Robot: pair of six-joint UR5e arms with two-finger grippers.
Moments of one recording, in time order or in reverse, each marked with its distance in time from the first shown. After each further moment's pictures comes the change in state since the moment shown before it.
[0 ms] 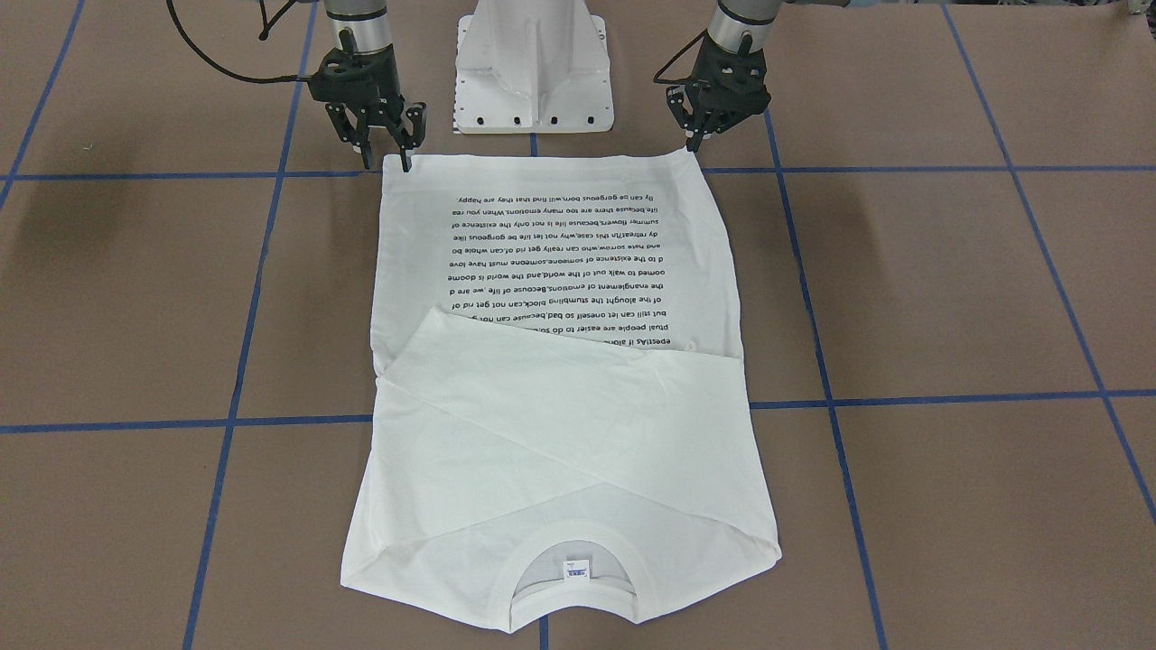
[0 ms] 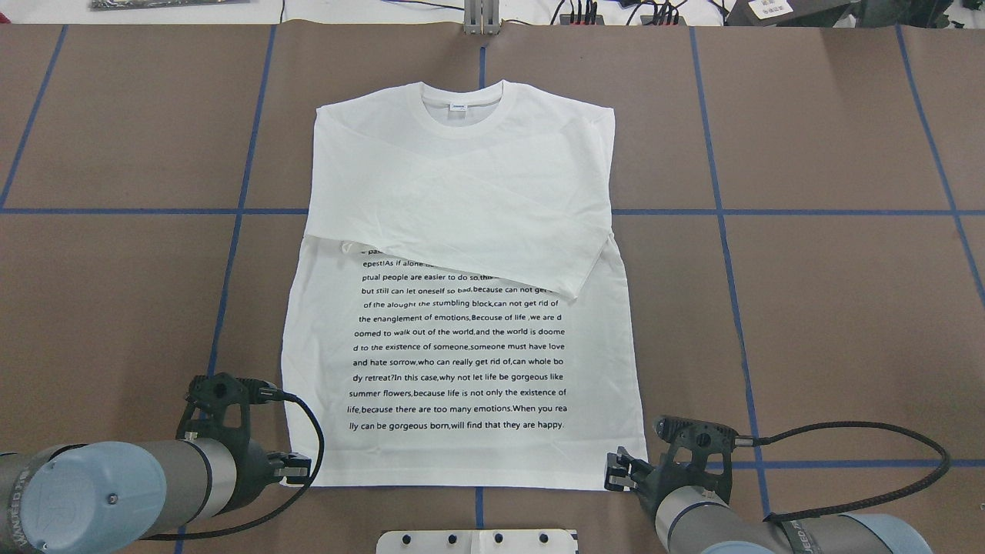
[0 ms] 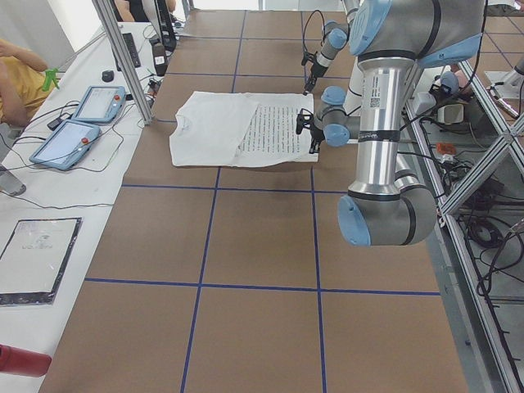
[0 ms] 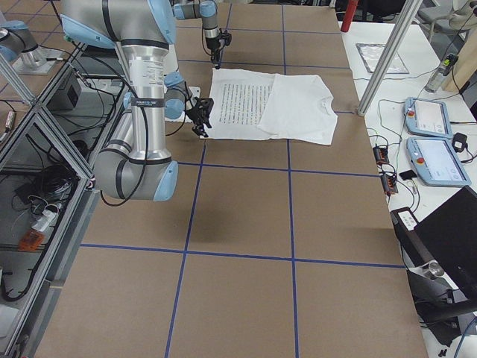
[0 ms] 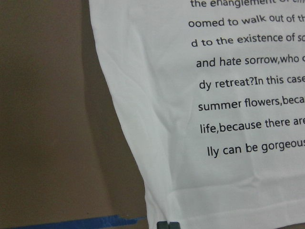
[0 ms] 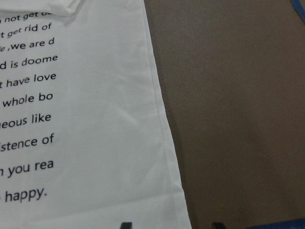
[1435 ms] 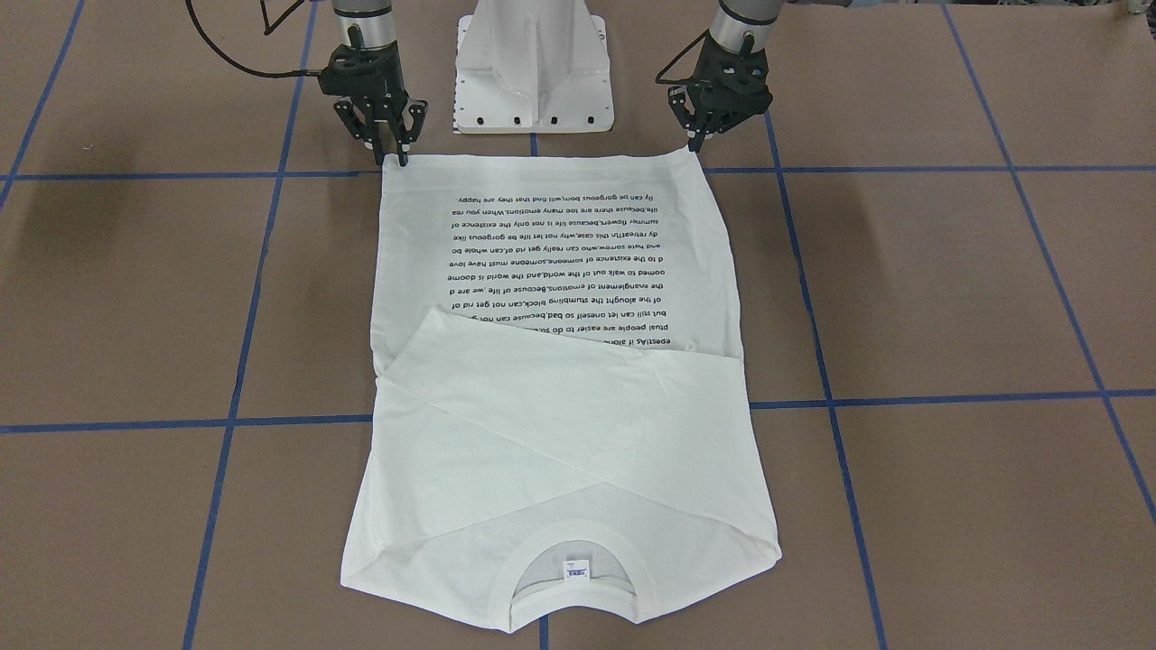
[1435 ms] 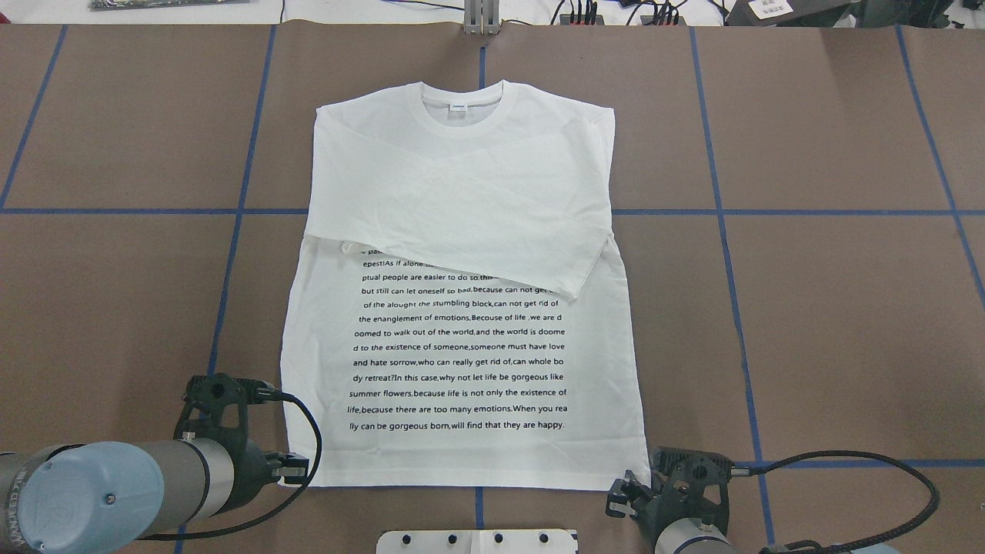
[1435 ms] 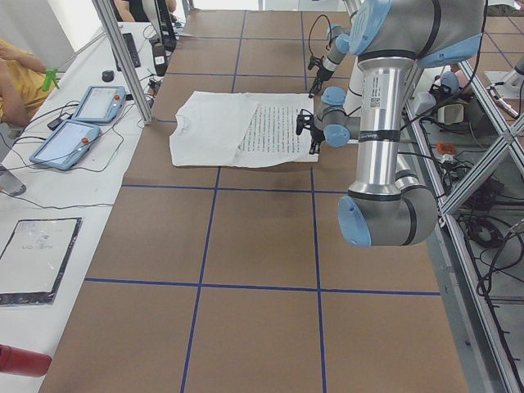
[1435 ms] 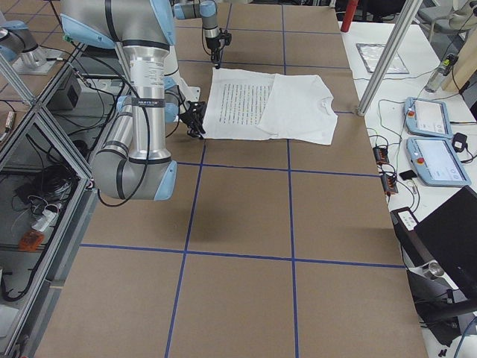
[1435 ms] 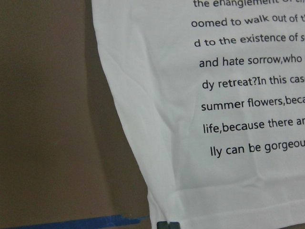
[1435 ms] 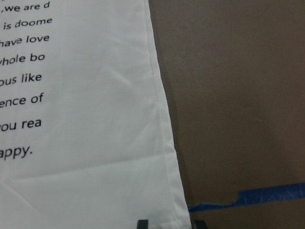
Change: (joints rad) left arm 0.000 0.006 -0.002 -0.001 0.000 0.000; right arm -0.065 -0.011 -0.029 0.005 -0.055 0.026
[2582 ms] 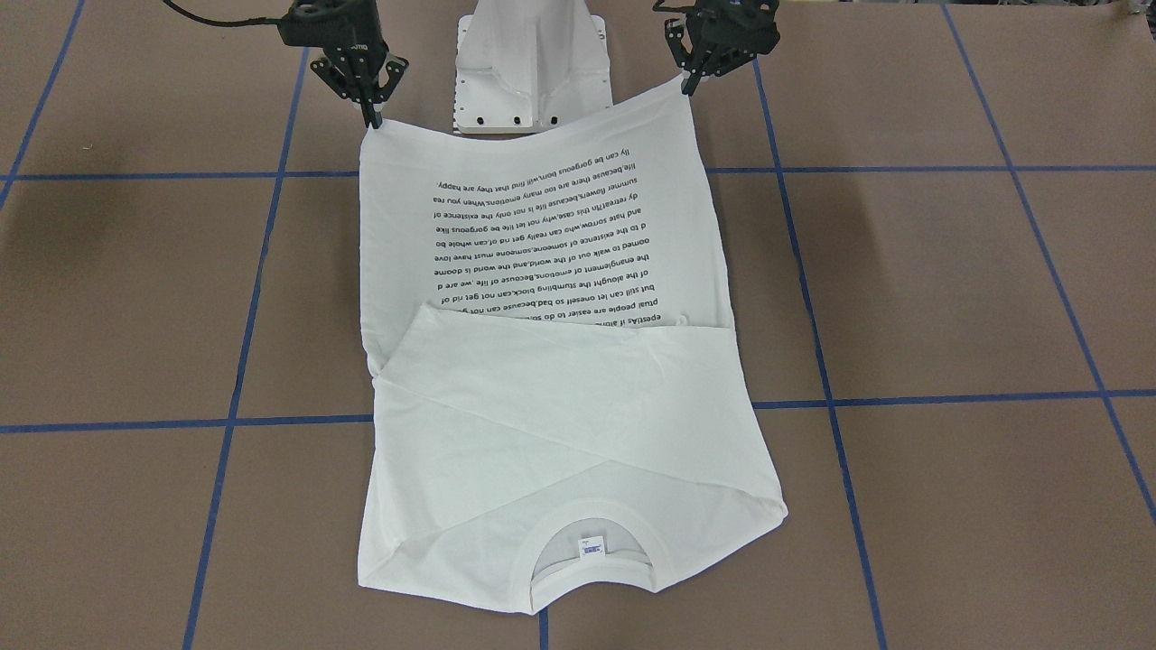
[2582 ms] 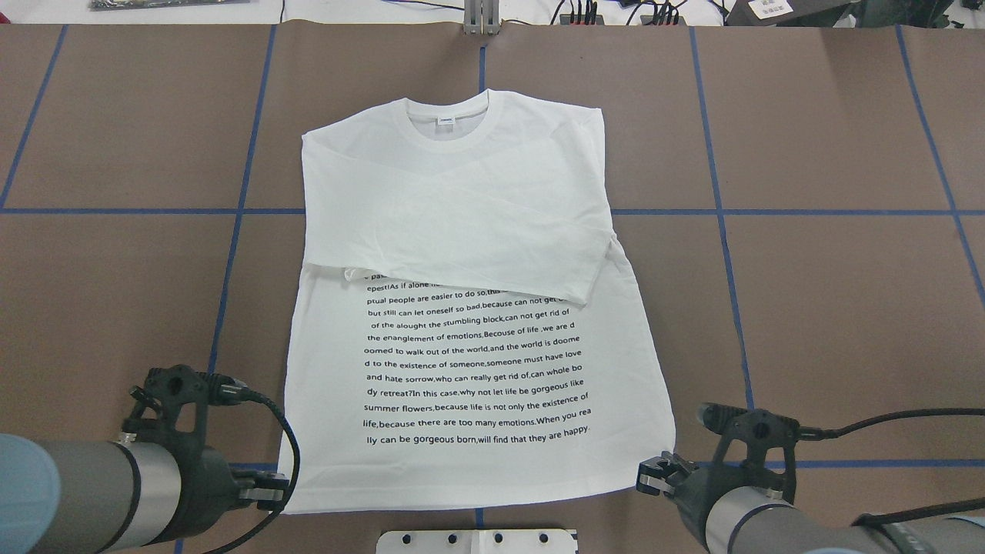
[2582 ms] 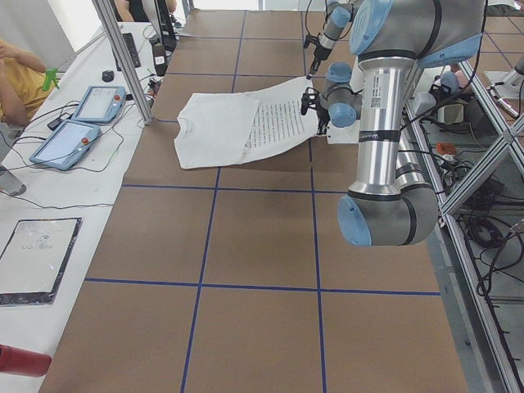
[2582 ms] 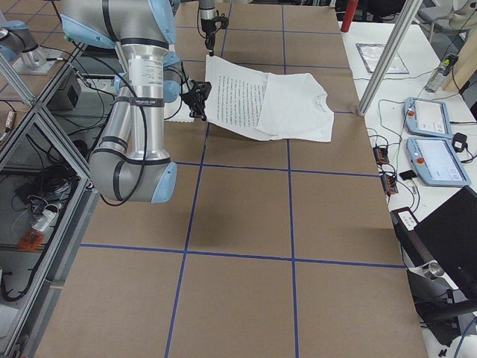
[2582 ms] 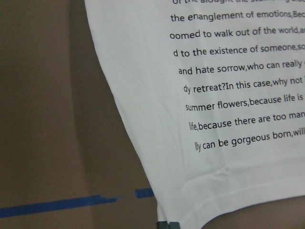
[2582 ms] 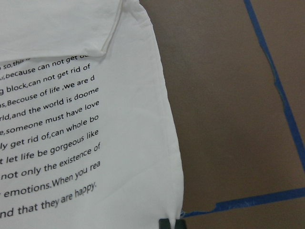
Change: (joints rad) left arm -0.024 -0.020 -0.297 0.233 -0.118 0.036; right arm 0.069 -0.027 0.387 -0.289 0.129 -0.015
